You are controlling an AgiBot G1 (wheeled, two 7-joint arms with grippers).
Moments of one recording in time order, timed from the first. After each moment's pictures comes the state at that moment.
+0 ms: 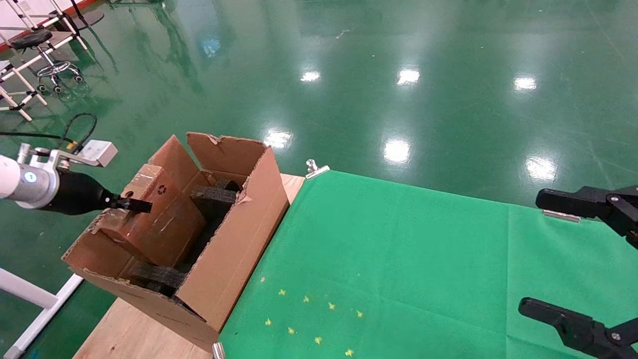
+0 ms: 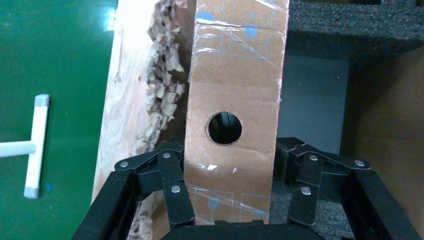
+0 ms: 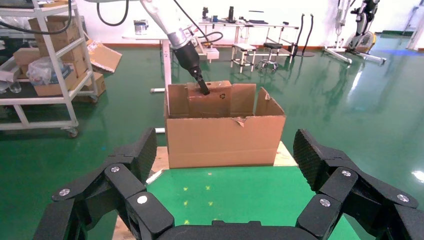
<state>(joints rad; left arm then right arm) -1.88 0.73 1.15 0.02 1.56 1.07 -0.64 1.08 -0.58 -0.35 1.24 -0.67 -1.45 0.14</state>
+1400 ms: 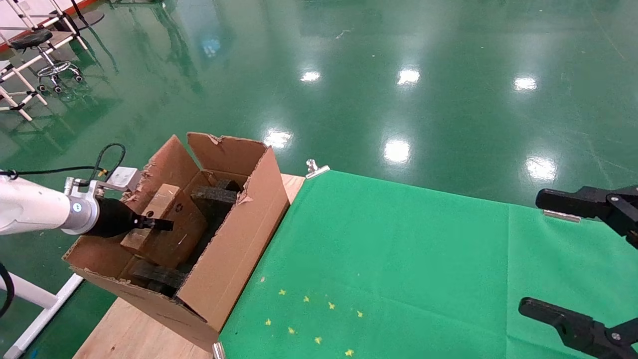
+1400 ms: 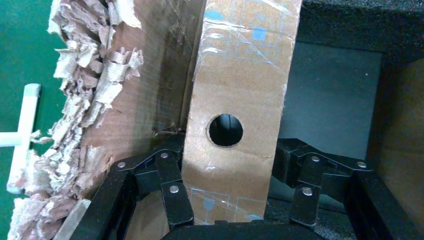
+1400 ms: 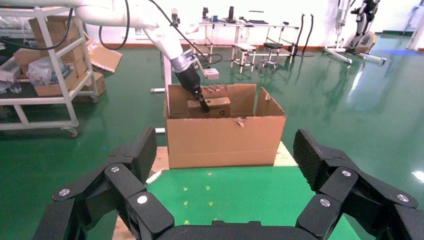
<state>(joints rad) -1.66 0.79 1.09 0.01 1.47 0.89 -0.68 1.08 -0.58 -0.35 1.24 -0.67 -1.45 0.14</state>
